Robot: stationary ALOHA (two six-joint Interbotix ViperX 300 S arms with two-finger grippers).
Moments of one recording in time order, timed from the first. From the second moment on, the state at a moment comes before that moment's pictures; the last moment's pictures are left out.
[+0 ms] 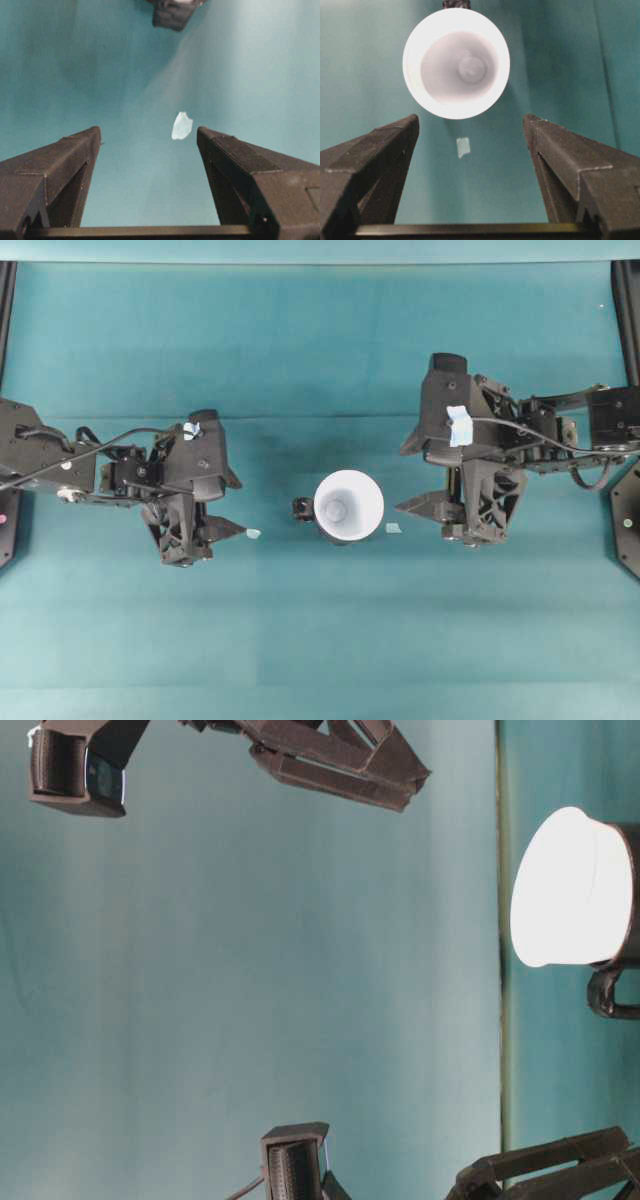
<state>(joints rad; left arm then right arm) 0.04 -0.07 0.90 0.02 -0.03 -0.12 -0.04 -0.32 0.67 0.00 0.55 0.07</state>
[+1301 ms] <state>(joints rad) 0.02 -0.07 0.91 0.02 -0.03 -0.12 -0.01 -0.39 0.89 0.02 0.37 0.12</state>
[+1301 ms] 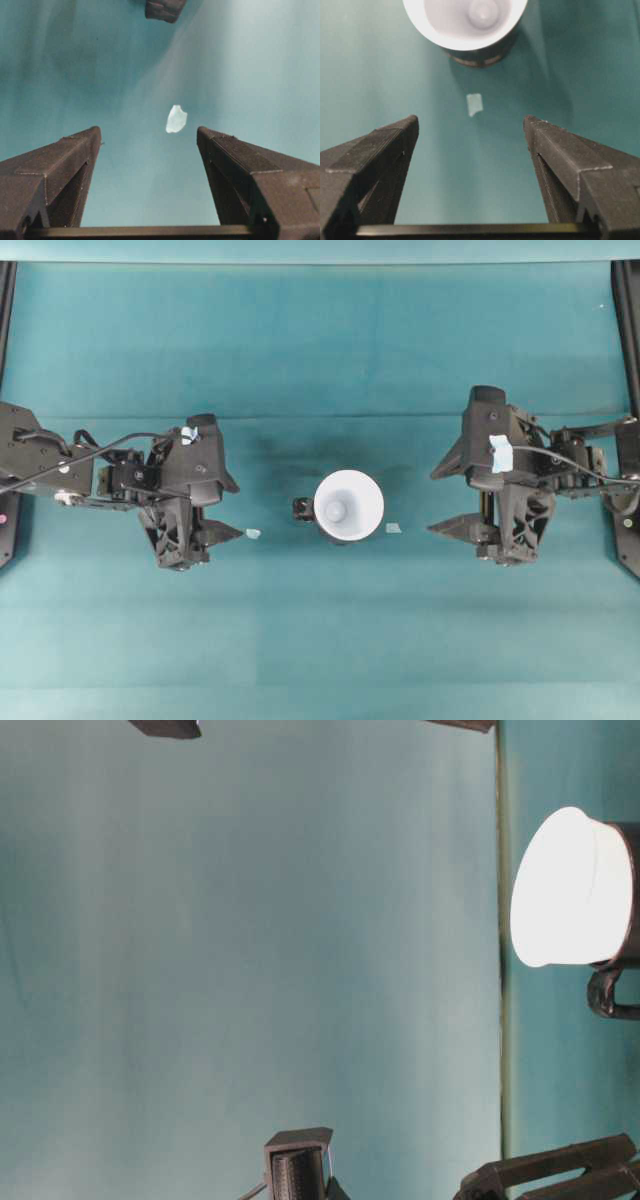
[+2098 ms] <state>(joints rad) 0.02 -0.08 0.90 0.02 -0.07 -0.12 0.00 -0.39 0.91 0.02 0.31 0.12</state>
